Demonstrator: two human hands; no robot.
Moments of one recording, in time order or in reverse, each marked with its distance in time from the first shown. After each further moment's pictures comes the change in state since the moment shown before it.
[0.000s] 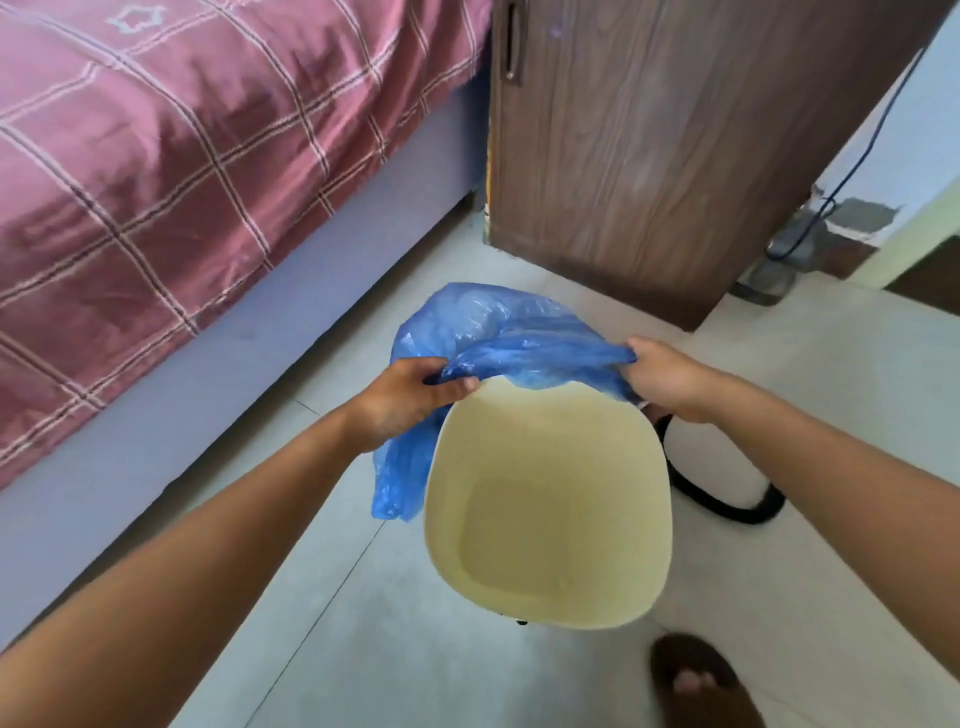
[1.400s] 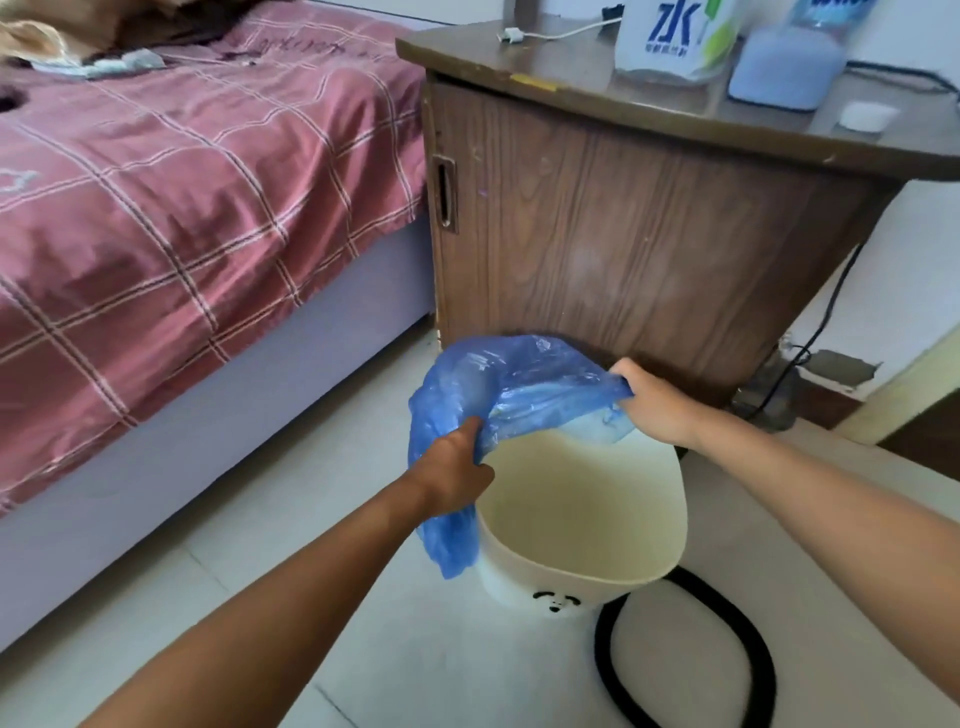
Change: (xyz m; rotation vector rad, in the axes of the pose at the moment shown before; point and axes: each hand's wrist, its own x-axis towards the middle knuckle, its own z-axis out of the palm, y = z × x) left_hand 0.154 0.111 0.080 0.410 0.186 0.042; right_hand 0.160 0.004 -0.161 -0.272 0.114 -0.300
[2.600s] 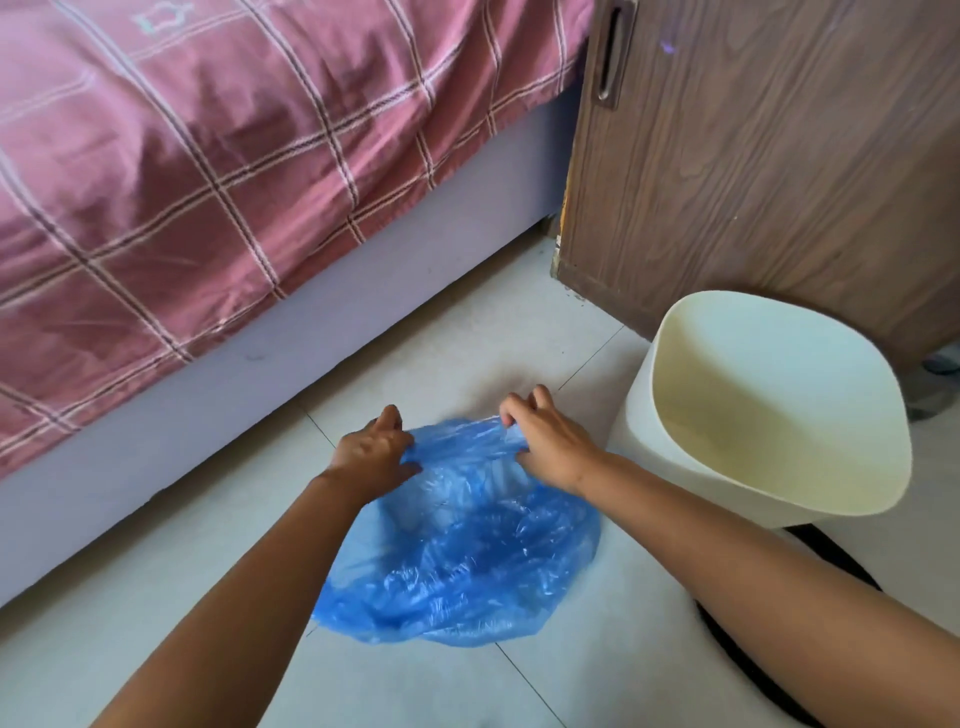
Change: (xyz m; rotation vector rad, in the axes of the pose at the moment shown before) left_hand -0.064 -0.219 -0.018 0.571 0.028 -0.188; right_hand -0.038 -0.106 0.219 -0.252 -0.284 -0.390
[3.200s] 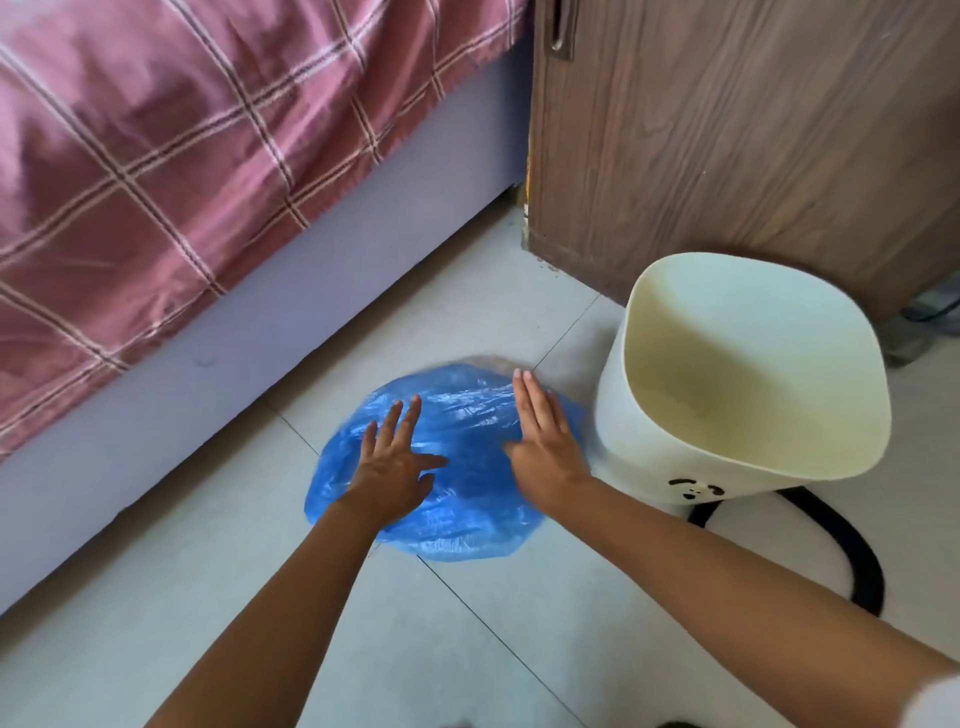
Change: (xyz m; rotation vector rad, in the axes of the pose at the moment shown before) left_hand 0.003 0.031 0.048 -0.045 0.114 0.184; right_hand -0.016 0.025 0.054 -0.456 0.173 0.061
